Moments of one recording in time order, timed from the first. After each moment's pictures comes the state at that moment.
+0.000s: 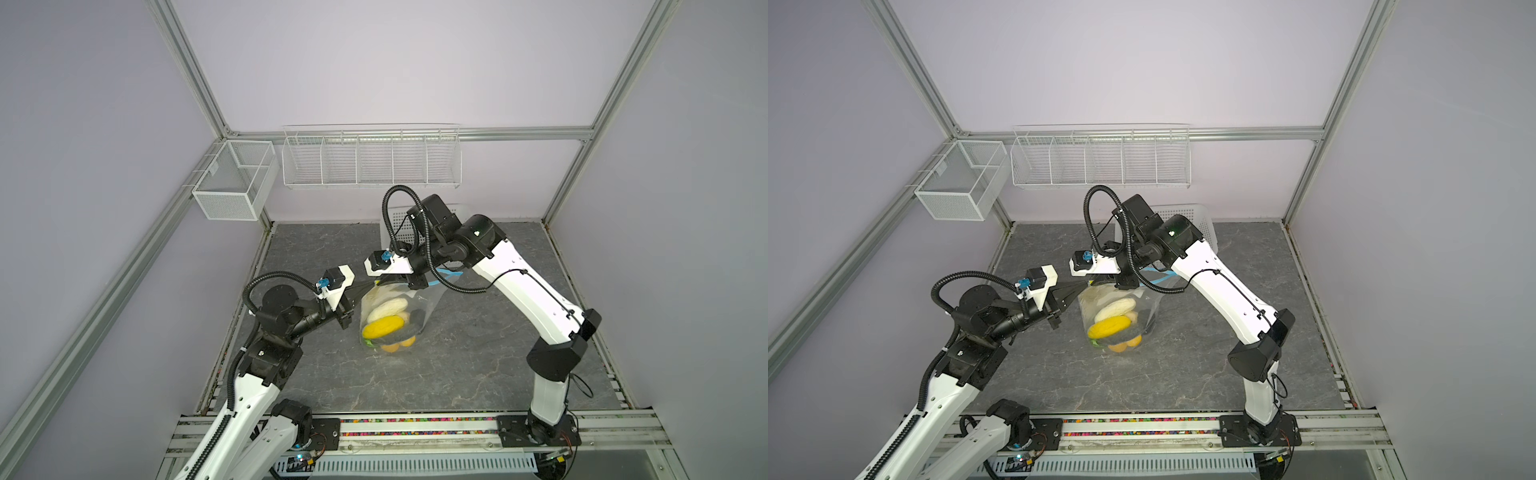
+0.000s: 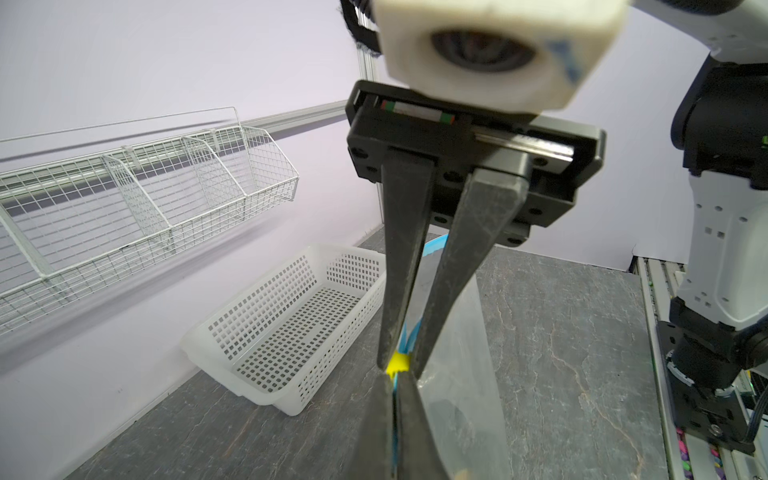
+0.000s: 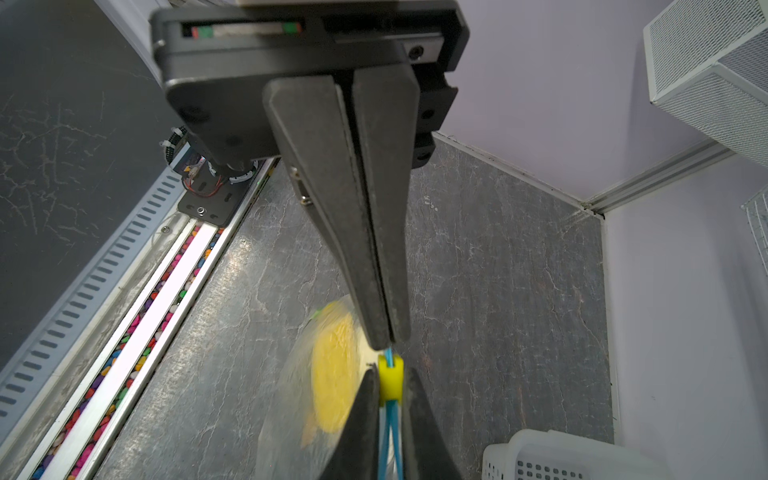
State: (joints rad) left arm -0.39 0.73 0.73 0.00 0.66 0.15; right arm 0.84 1.90 2.27 -1.24 -0.58 -0.96
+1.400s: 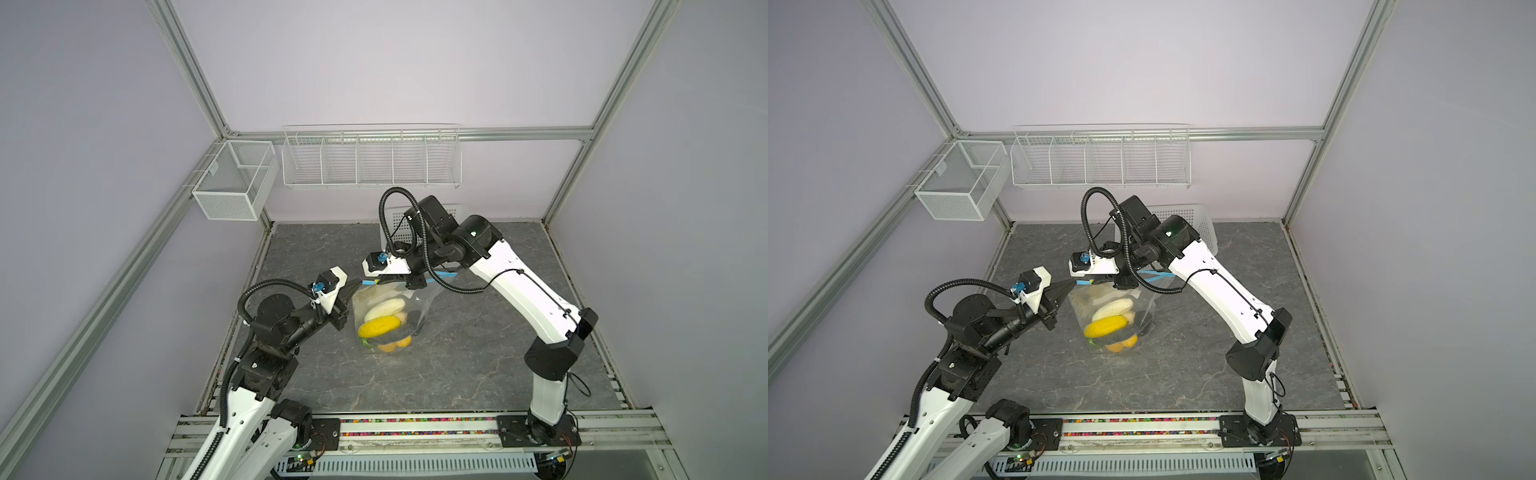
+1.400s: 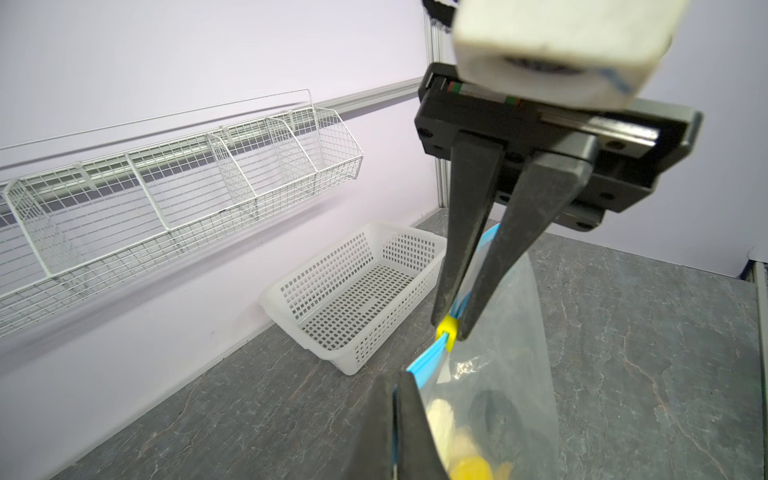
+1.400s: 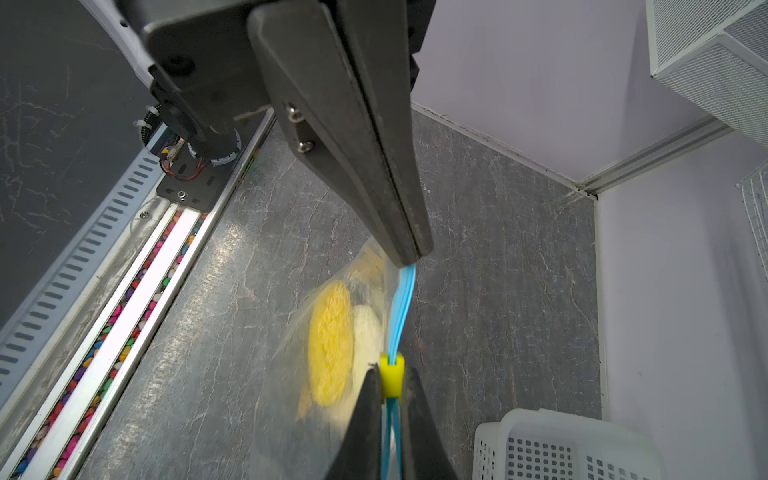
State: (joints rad) left arm -0.39 0.64 0.71 -0.09 0.43 0.19; right arm 0.85 1.92 2.28 -1.24 -0.51 -0.96
